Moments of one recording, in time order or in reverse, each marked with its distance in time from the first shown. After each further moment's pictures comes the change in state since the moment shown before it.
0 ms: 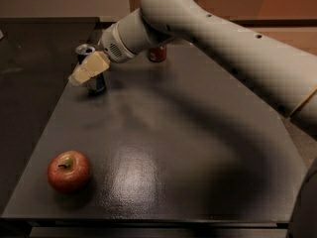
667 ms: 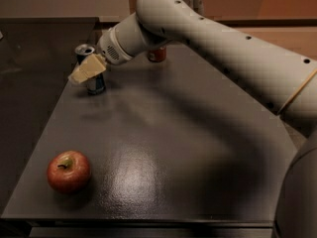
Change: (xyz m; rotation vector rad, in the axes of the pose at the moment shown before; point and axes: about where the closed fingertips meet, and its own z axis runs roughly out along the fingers) arm 0.005 -0.002 0.018 -0.021 0.011 0.029
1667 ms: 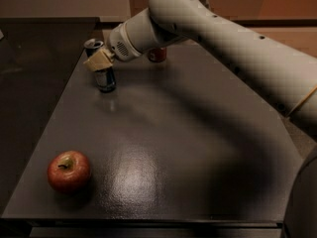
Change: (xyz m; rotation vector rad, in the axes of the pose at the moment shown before) arm 0.001 -0.008 -0.021 -0.001 -0.025 0.013
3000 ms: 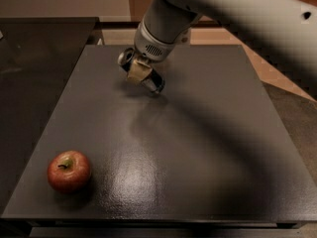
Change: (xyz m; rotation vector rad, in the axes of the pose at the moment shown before) arm 0.066 0.013 -0.097 0.097 0.476 -0.279
